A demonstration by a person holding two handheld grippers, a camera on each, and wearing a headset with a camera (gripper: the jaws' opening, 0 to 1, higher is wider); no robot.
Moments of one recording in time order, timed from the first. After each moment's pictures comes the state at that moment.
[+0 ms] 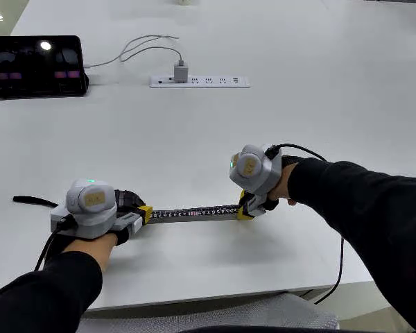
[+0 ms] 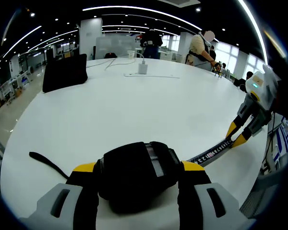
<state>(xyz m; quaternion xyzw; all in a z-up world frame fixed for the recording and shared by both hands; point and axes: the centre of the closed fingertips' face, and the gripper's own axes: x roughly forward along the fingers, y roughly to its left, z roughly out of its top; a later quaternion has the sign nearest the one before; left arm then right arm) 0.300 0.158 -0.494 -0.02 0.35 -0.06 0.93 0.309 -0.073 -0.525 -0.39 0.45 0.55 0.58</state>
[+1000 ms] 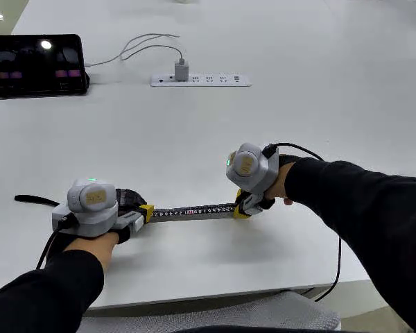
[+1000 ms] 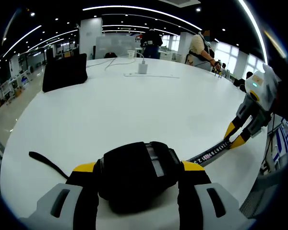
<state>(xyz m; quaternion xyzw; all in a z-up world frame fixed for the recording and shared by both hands) 0.301 0.159 -0.495 -0.02 0.35 -0.06 0.93 0.308 -0.062 -0.525 -0.38 0.44 0.55 0.59</state>
